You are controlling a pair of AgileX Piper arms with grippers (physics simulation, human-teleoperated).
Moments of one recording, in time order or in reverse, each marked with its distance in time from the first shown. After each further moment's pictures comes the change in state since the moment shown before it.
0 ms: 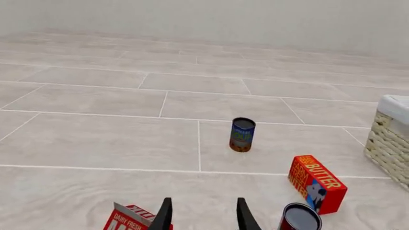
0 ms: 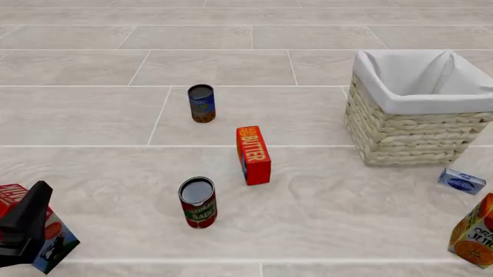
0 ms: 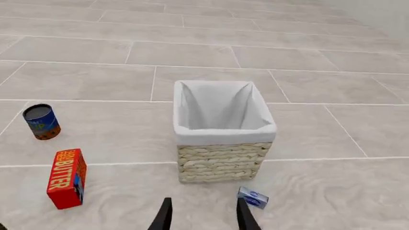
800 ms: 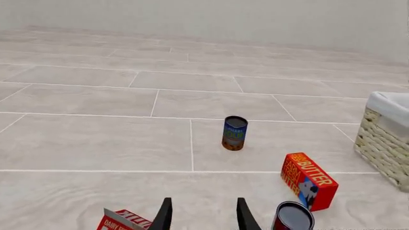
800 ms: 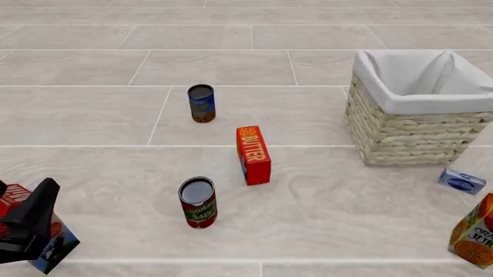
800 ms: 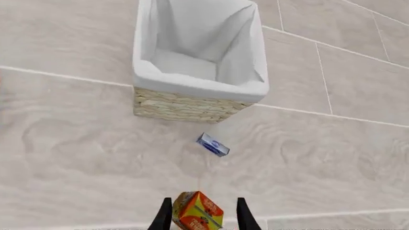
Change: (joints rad) left arm -0.039 0.060 -0.004 -0.047 -0.002; right arm -0.186 0.448 -0.217 0.239 -0.366
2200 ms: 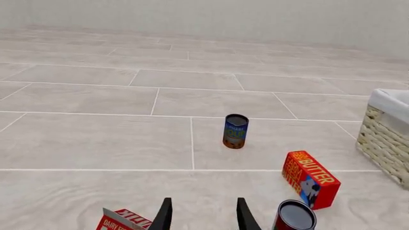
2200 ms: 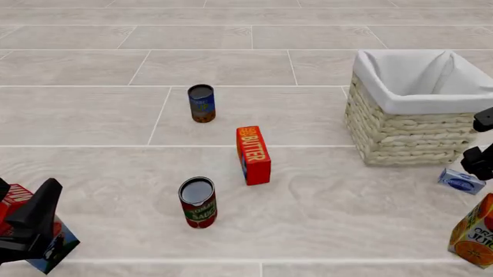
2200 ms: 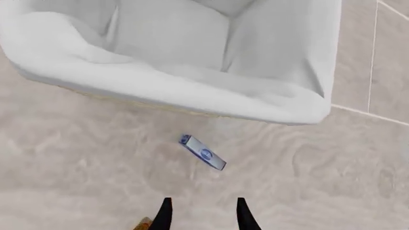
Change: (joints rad) left arm 0.001 0.022 0.011 -0.025 0.006; right arm -0.143 0.589 0.037 -0.361 -0.254
